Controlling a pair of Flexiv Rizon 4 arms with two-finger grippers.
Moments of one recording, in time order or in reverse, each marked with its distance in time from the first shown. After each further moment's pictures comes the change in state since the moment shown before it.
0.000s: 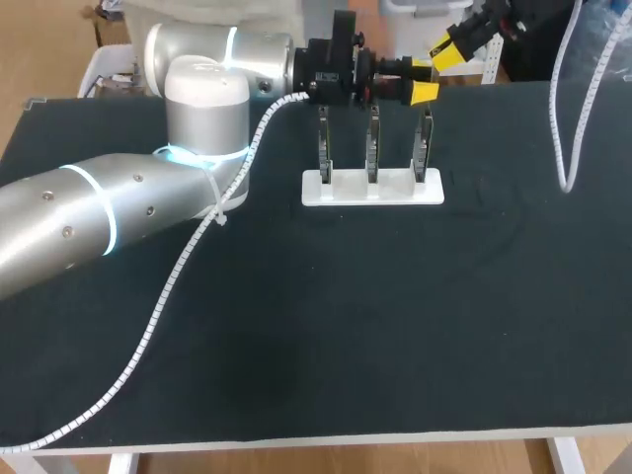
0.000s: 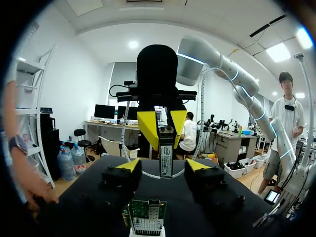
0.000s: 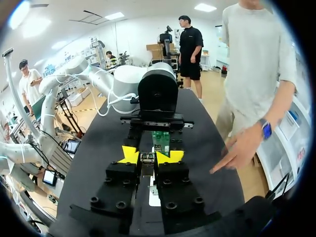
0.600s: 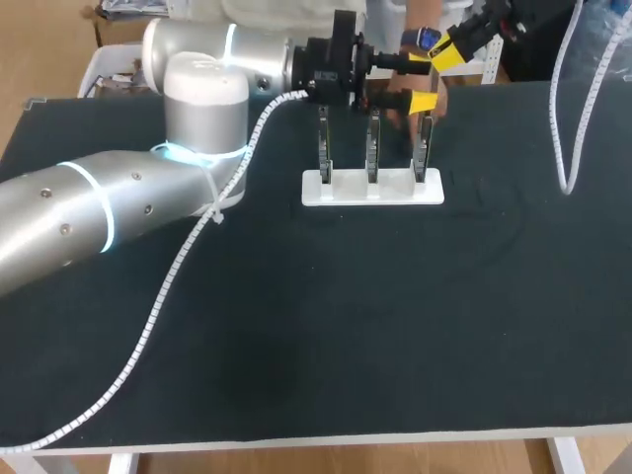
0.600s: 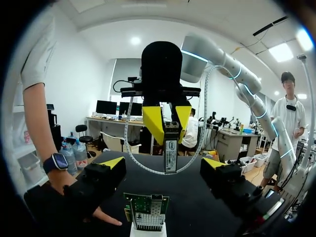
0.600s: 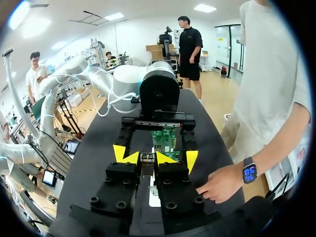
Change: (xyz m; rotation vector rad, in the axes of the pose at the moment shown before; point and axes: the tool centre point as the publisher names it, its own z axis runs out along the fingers) left arm 0.005 0.004 -0.004 -0.016 0.045 -0.009; right arm 0.000 0.001 0.001 0.003 -0.007 0.001
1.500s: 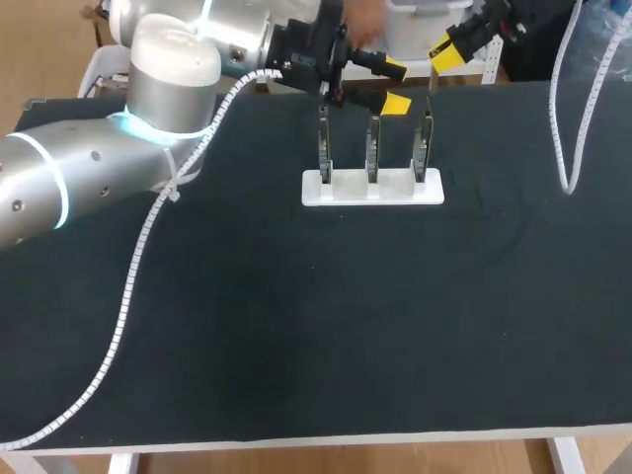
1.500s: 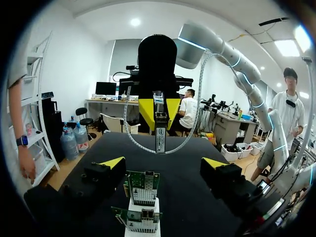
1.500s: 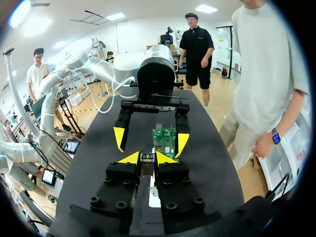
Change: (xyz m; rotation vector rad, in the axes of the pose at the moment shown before) left arm 0.006 -0.014 -0.038 0.008 0.195 -0.026; right arm -0.001 0.001 0.000 -0.003 -0.003 -0.012
